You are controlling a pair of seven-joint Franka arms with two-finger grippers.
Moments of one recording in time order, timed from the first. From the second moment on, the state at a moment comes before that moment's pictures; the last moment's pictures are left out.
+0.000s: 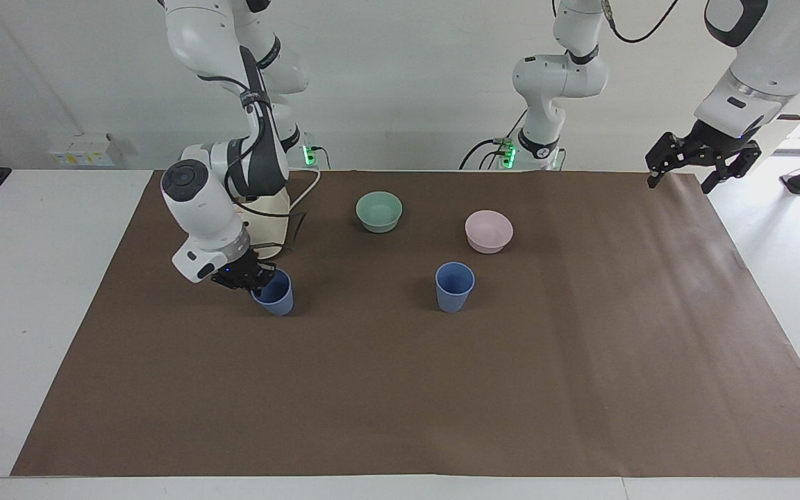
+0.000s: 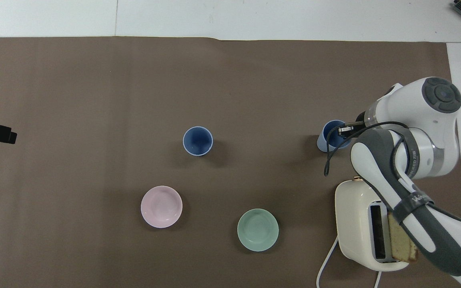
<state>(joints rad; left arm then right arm) -0.09 -0.03 0.10 -1.57 -0.01 1.55 0.20 -0.06 0.24 0.14 -1.93 0.00 2.15 0.03</state>
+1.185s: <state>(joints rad) -0.09 -0.03 0.10 -1.57 -0.01 1.55 0.20 0.27 0.33 0.22 -1.37 0.00 1.83 0.37</state>
